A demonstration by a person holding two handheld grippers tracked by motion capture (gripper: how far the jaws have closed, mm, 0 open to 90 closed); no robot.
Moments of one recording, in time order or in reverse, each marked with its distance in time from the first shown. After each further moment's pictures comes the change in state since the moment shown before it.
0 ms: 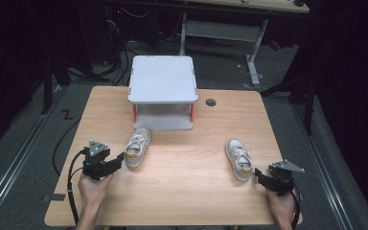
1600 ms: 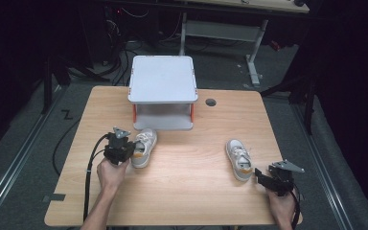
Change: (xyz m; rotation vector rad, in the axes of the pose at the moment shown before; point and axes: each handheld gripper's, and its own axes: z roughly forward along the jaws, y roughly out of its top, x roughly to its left) left arm -0.033 0.035 0.047 0.114 -0.014 0.089; right arm 0.000 0.000 0.000 0.000 0.001 -0.001
